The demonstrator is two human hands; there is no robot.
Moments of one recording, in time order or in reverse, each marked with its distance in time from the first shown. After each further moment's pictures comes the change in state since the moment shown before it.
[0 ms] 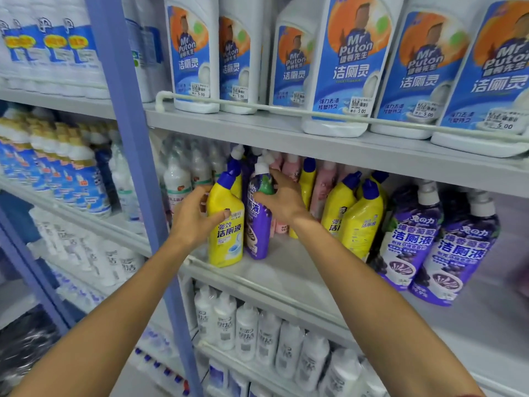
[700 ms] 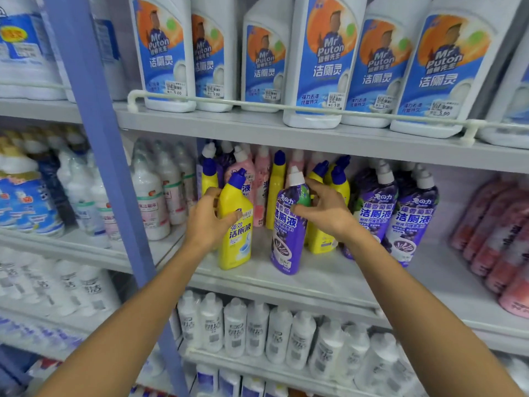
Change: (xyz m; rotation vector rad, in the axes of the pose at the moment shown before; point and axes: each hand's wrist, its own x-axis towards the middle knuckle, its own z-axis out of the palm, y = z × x) left_hand -0.001 0.025 0.041 -0.030 -0.143 0.060; right_hand -0.086 0.011 -0.091 -0.002 0.111 0.132
